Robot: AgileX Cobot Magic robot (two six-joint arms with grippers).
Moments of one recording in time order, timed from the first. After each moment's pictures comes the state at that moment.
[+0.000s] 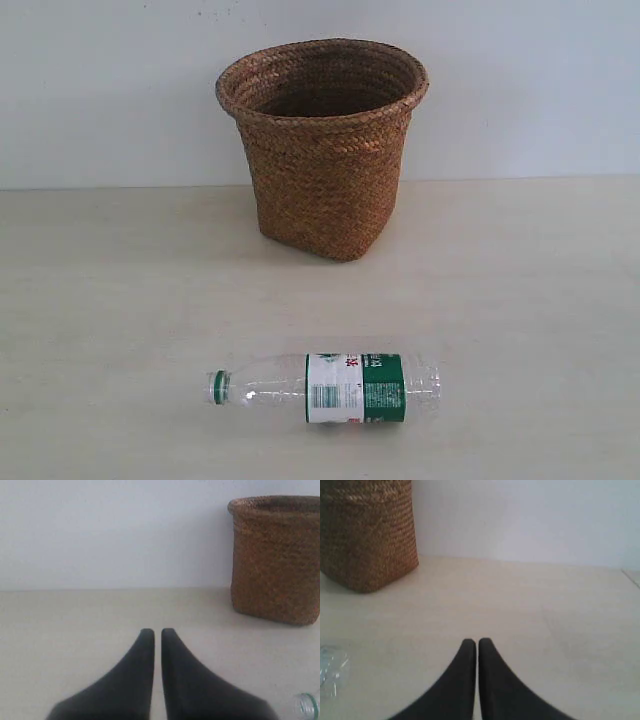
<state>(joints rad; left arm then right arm) -0.05 0.00 0.00 -0.04 0.16 0.01 0.08 0.00 0.00 0.04 0.24 -0.09</state>
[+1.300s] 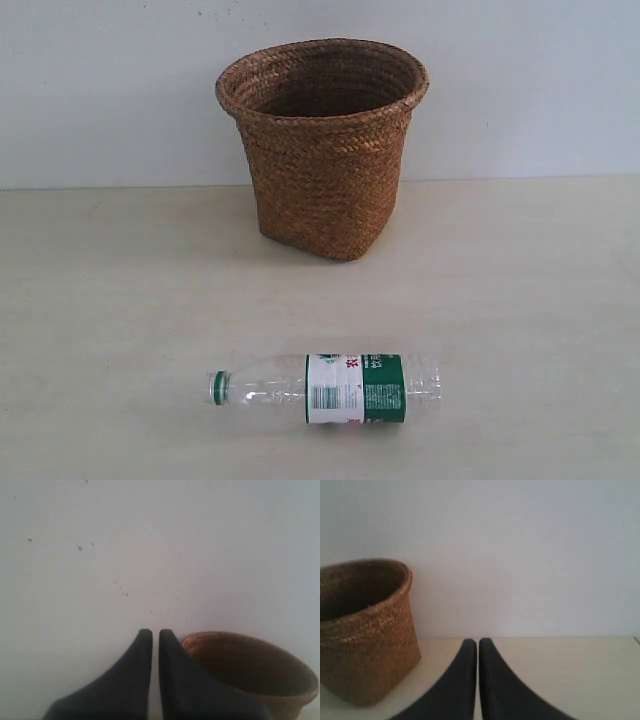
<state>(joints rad) -0.05 0.84 -0.54 0.36 -0.38 -0.49 0.08 0.77 -0.60 0.05 0.04 -0.01</state>
